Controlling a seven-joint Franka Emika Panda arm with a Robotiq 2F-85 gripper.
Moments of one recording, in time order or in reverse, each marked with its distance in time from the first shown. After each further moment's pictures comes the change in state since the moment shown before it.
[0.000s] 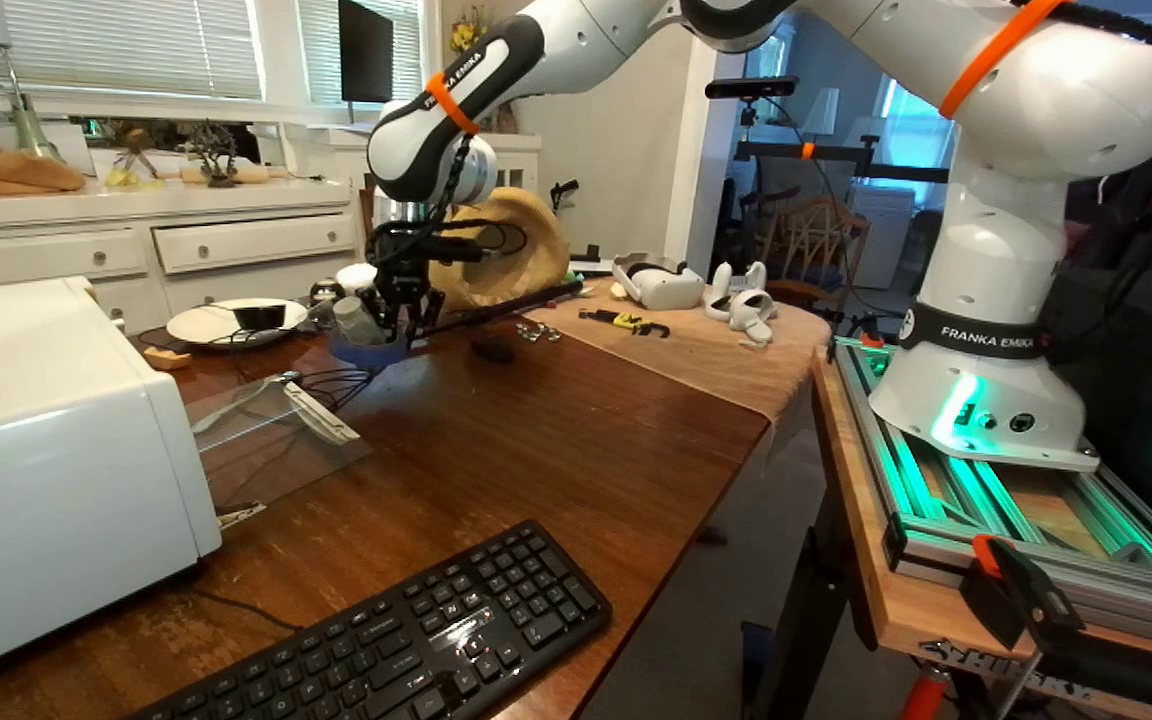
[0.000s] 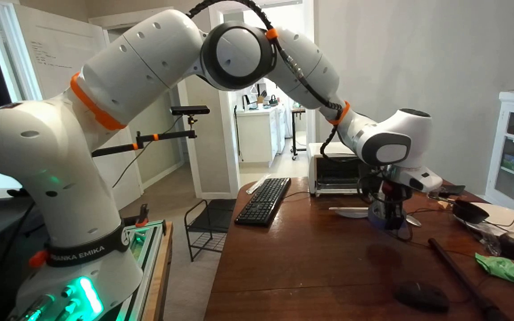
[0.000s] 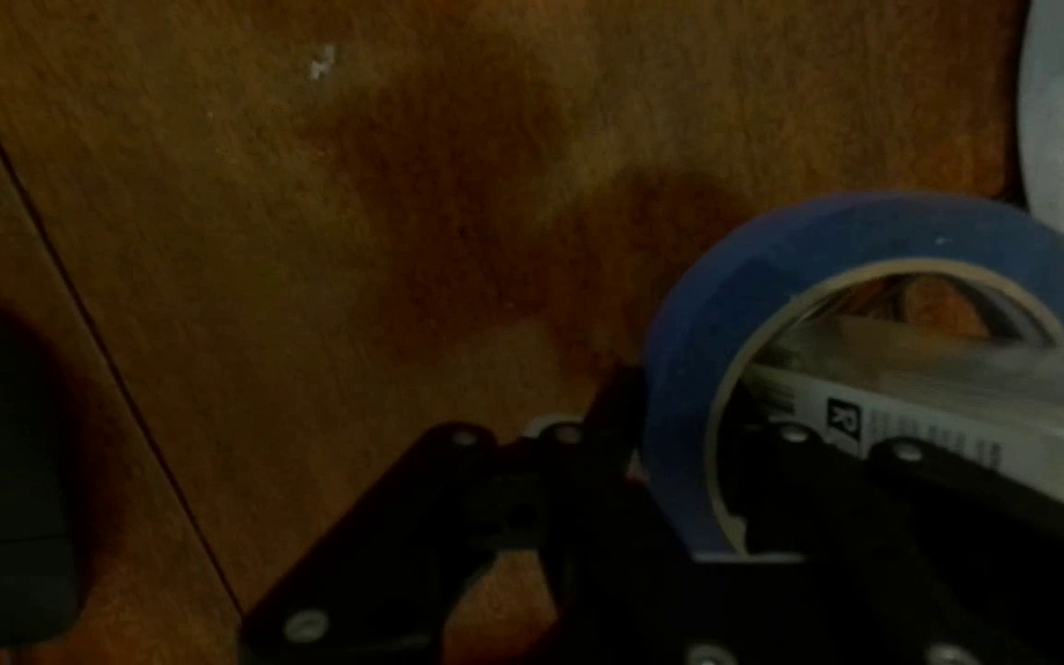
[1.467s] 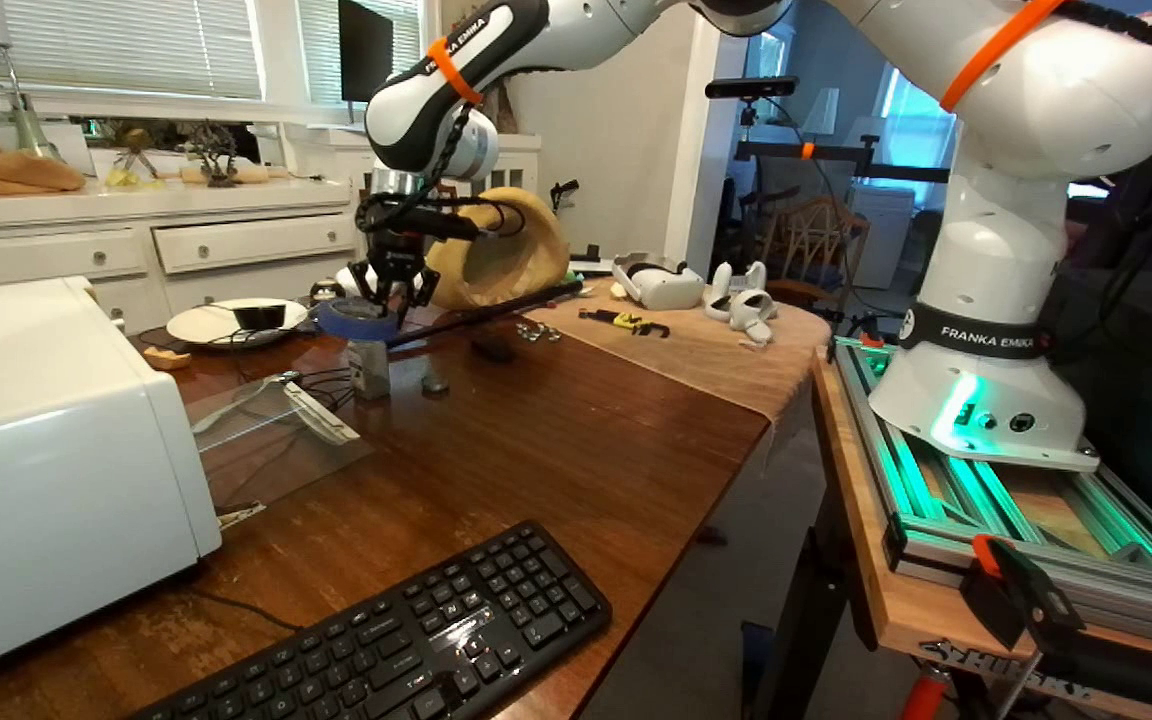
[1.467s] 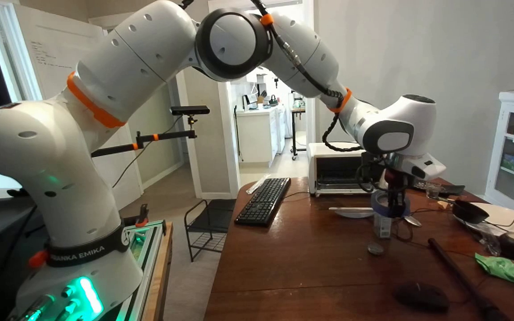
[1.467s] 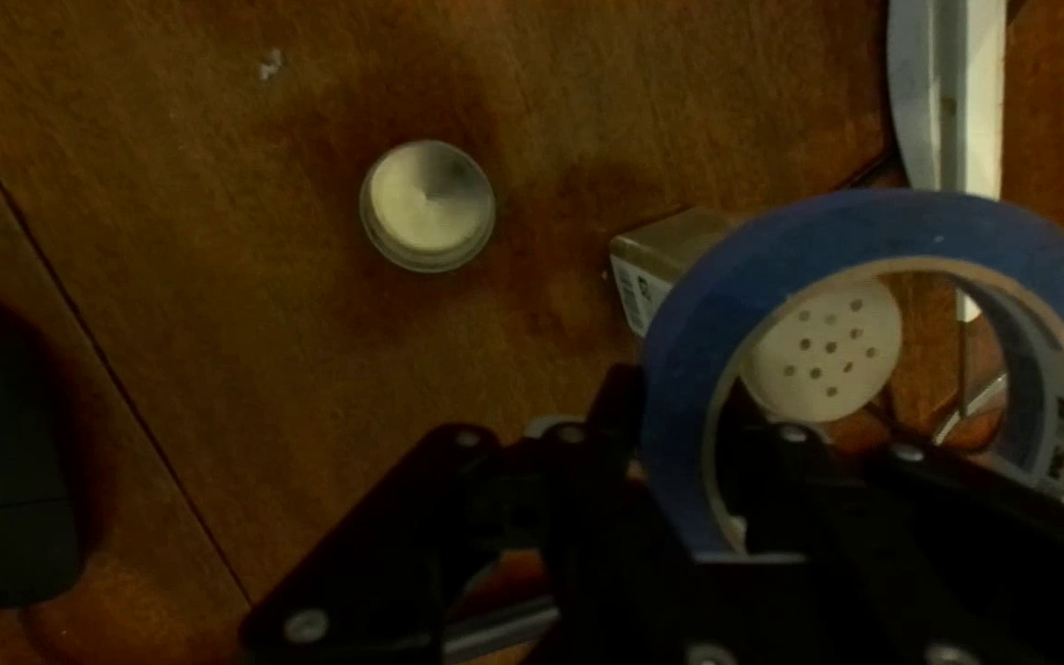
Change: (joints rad) arm -0.019 -0.060 0.019 -0.023 0.034 -0.003 0.020
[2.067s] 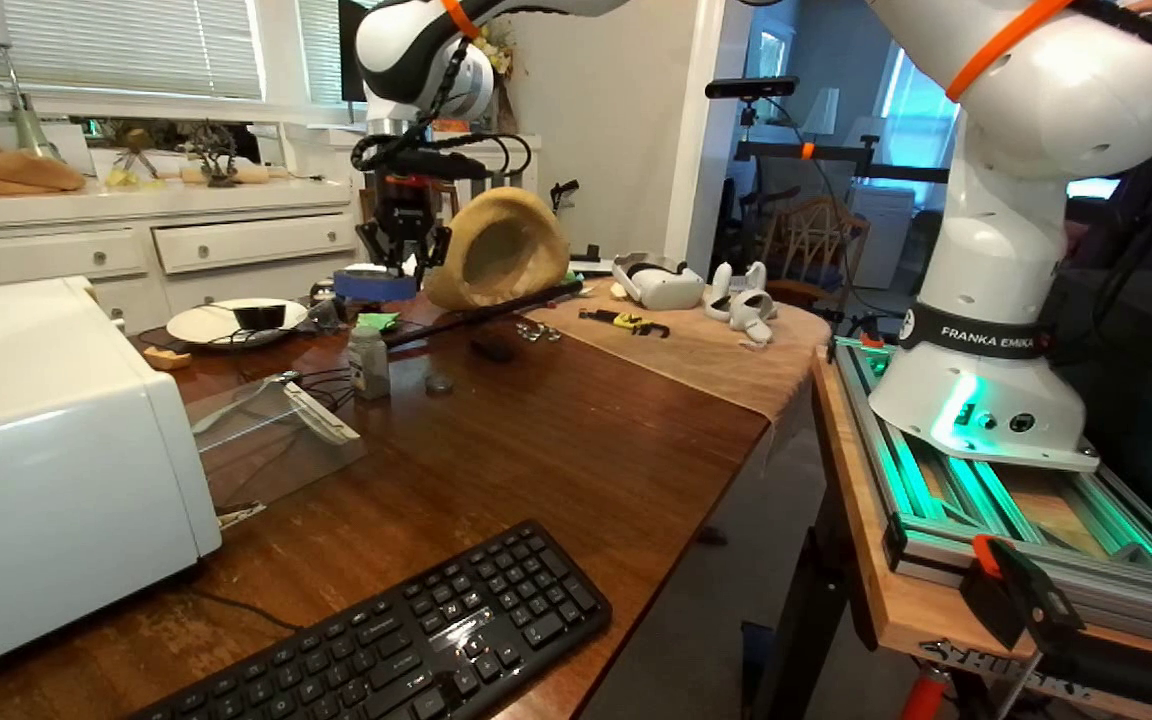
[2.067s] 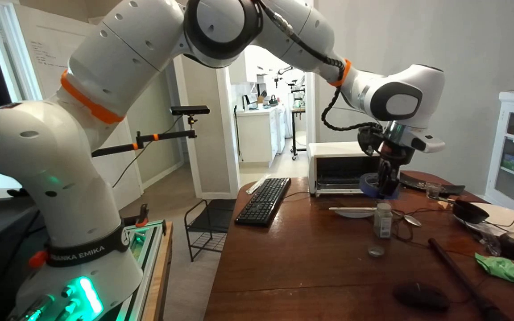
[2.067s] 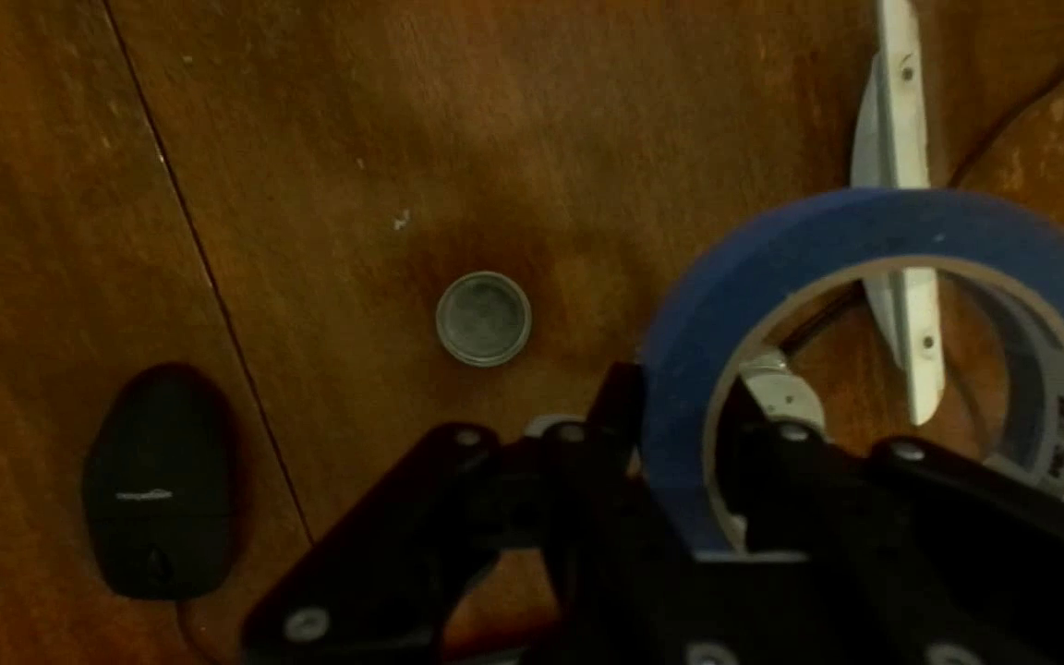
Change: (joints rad) arm 0.015 -0.103 -0.024 0.040 -0.034 -0.327 0.026
